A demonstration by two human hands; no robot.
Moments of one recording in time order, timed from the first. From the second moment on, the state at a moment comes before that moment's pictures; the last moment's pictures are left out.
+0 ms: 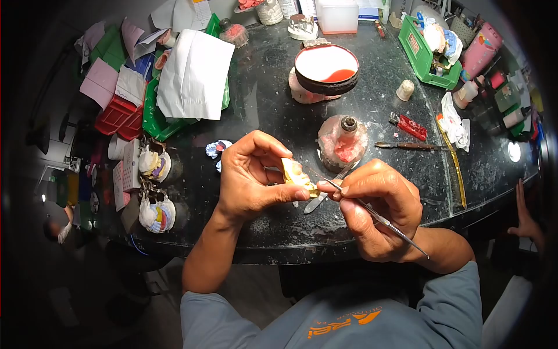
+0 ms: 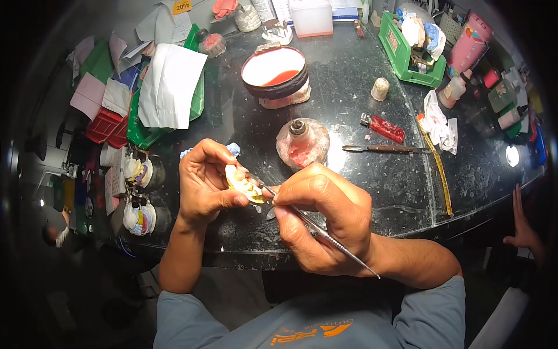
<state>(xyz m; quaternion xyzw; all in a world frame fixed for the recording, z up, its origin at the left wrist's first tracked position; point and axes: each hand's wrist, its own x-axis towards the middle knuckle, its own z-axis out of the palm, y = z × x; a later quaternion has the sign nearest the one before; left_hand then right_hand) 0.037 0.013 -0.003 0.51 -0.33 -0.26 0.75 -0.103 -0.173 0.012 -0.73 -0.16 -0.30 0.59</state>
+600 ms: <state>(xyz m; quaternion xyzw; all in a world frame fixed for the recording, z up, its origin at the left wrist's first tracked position) 0.038 0.015 -0.001 0.52 -0.32 -0.25 0.75 -0.097 -0.176 0.011 -0.72 -0.15 -0.37 0.56</state>
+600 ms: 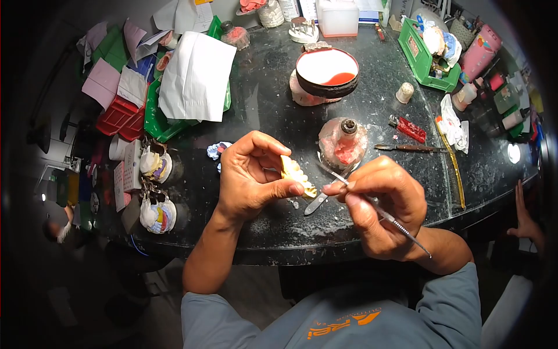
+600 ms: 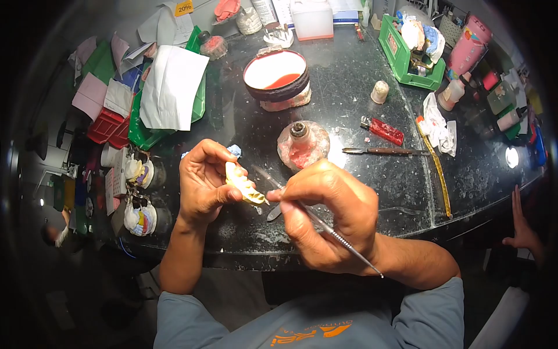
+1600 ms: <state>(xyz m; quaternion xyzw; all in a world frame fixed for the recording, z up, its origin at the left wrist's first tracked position) 0.033 0.014 0.005 0.53 -0.33 -0.26 0.73 -0.090 -0.189 0.010 -0.71 -0.11 -0.40 0.57</state>
